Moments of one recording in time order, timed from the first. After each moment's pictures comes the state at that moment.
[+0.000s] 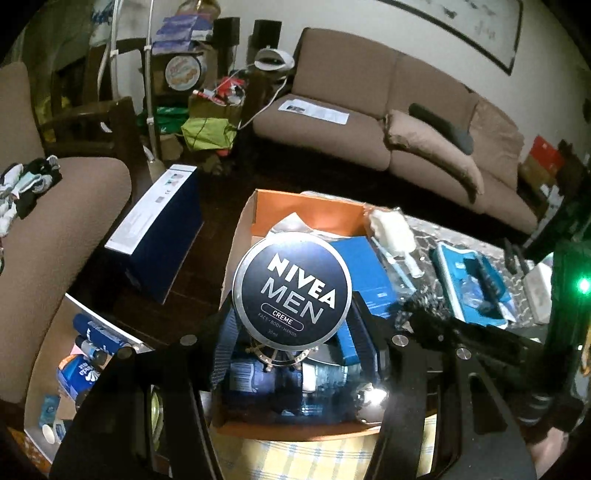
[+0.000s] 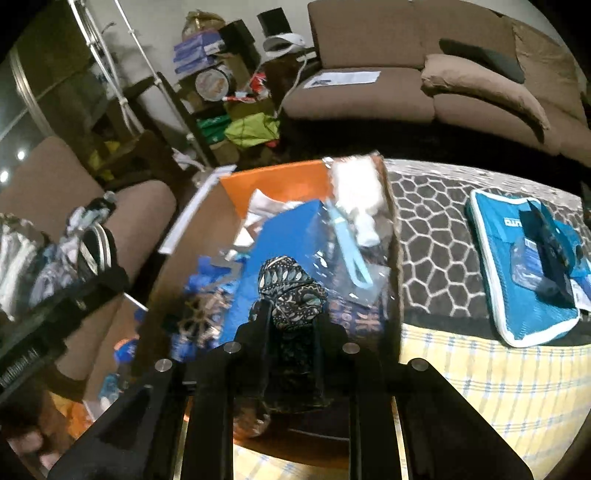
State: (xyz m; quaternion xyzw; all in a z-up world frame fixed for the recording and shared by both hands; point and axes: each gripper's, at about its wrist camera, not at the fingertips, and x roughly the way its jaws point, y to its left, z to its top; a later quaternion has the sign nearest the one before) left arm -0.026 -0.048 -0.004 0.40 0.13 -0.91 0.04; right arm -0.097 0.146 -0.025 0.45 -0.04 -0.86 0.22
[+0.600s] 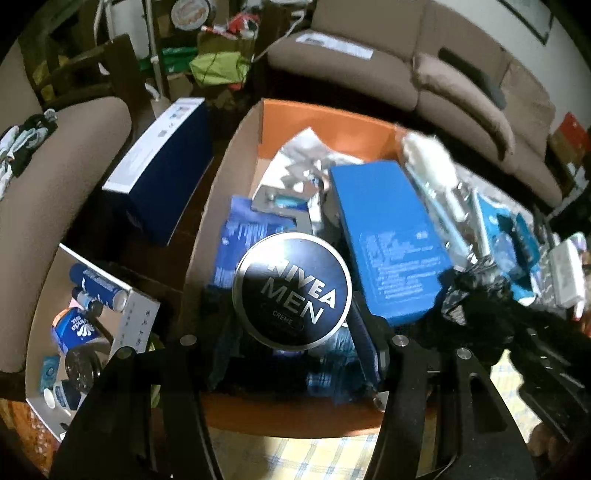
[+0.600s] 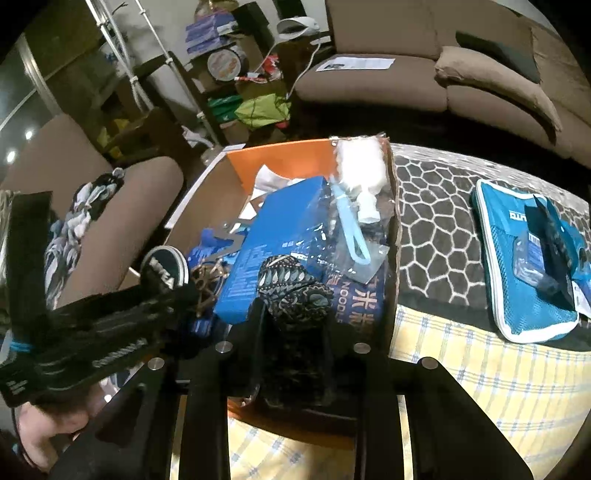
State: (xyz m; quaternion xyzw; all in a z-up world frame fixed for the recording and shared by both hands) left arm -0.050 -0.032 -0.068 0.52 0.13 -0.84 0.07; right arm -0.087 0.151 -0.026 0.48 -0.02 -0.84 0.25
